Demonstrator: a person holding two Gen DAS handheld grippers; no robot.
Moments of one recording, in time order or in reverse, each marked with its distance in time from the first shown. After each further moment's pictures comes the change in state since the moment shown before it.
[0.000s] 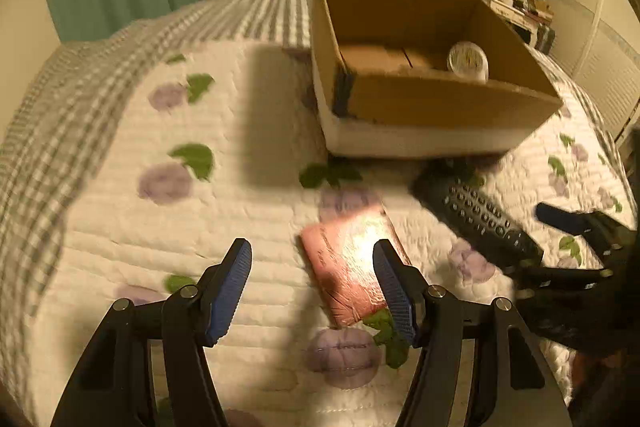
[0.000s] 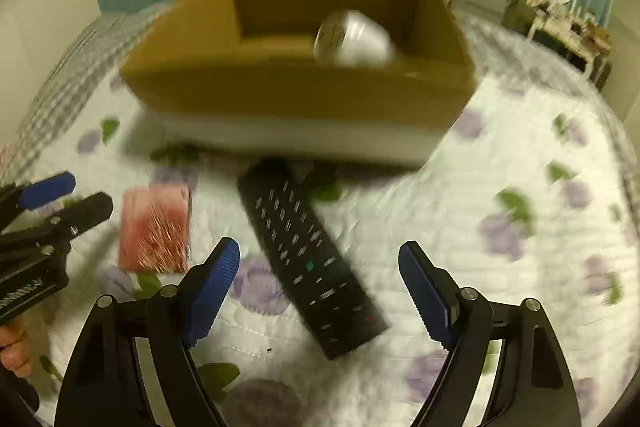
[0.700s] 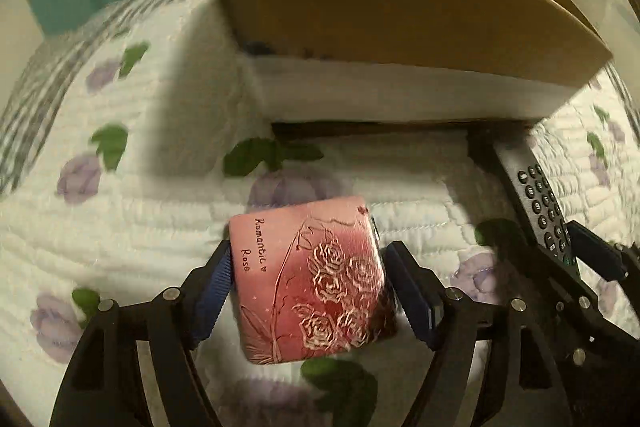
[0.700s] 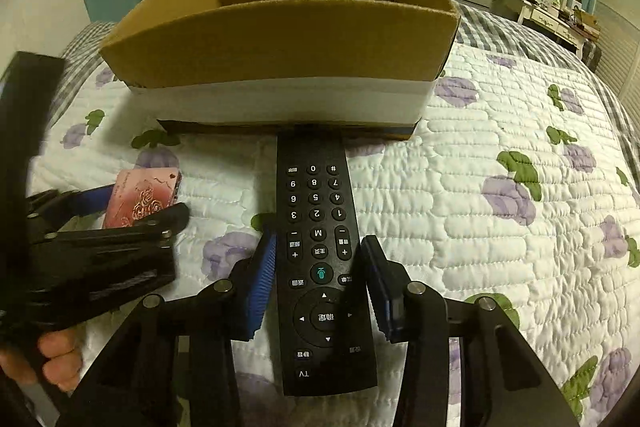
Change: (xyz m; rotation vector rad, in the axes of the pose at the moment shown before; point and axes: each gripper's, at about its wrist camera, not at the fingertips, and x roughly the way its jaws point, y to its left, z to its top) left arm 0.062 -0.047 0.002 0.043 0.071 0.064; right arm -0.017 -0.011 -0.028 0.059 -0.051 -0.027
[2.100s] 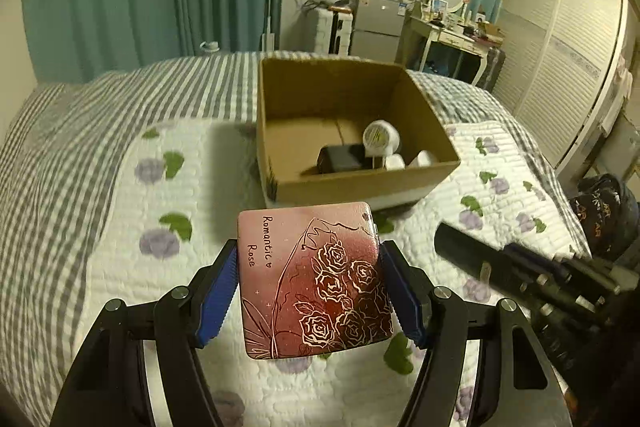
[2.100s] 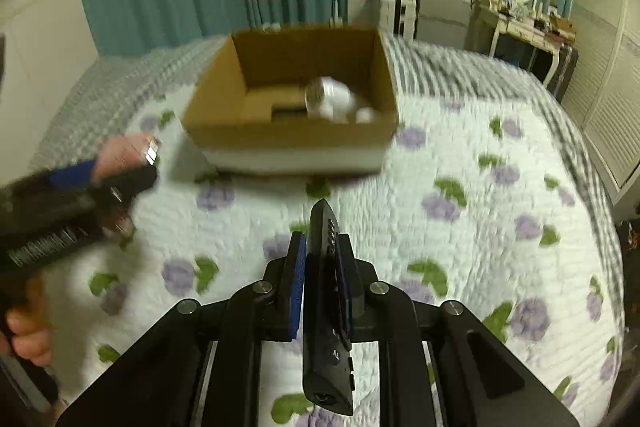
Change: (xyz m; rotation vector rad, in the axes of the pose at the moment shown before) left arm -0.161 0.041 0.024 0.009 -0.209 -0.215; right arm -0.111 0.018 0.029 0.043 -0.116 -0.027
